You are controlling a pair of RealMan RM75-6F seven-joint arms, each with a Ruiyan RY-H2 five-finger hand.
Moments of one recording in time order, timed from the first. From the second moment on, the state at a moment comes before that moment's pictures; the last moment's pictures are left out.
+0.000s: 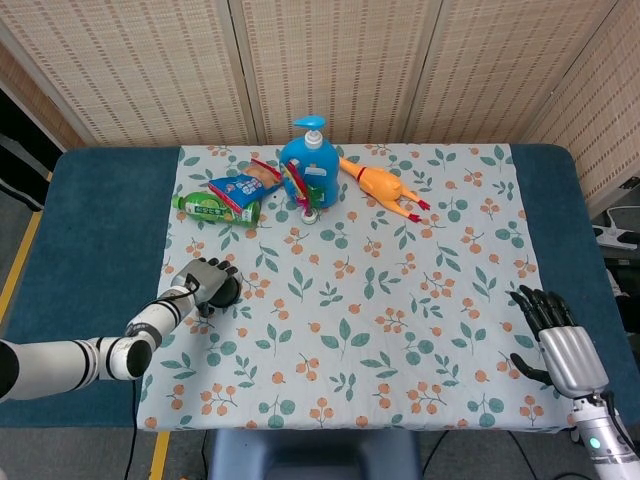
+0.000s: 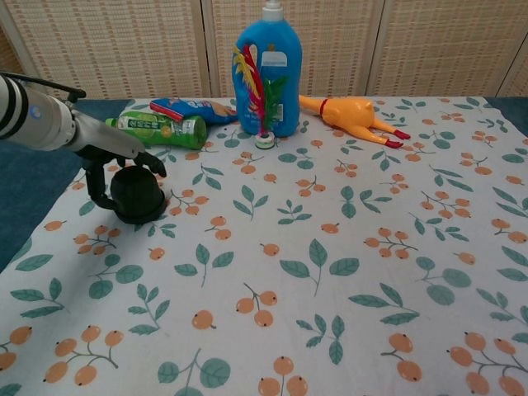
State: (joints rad) left arm -1.38 -1.29 0.25 -1.54 0.32 0.53 0.52; right arm 0.12 -1.11 0.01 -1.62 -1.56 1.39 -0.04
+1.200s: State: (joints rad) left arm -1.52 -1.39 0.38 -1.50 0.19 0.58 0.57; right arm 0.12 -1.11 0.01 -1.63 -1.54 1.39 -0.06
